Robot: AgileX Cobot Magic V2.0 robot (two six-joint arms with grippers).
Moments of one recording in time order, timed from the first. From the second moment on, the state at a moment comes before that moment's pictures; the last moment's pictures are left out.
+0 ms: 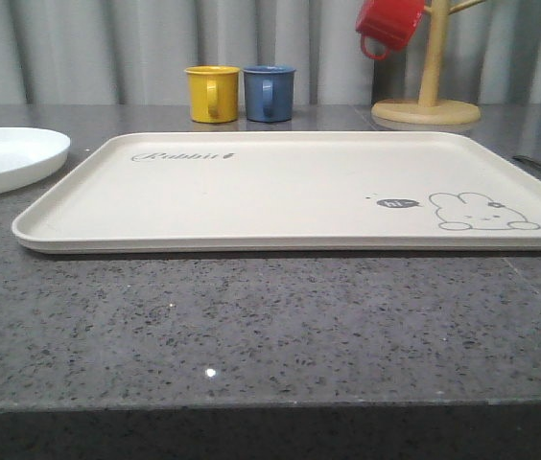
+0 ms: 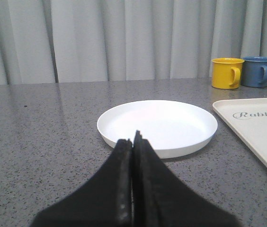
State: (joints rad) left arm -0.01 0.00 0.00 0.05 0.04 0.02; right arm 0.01 -0.01 0.03 0.02 0.00 0.04
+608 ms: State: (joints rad) left arm -0.01 0.00 0.00 0.05 0.04 0.02; right arm 0.01 -0.01 0.03 0.02 0.00 0.04
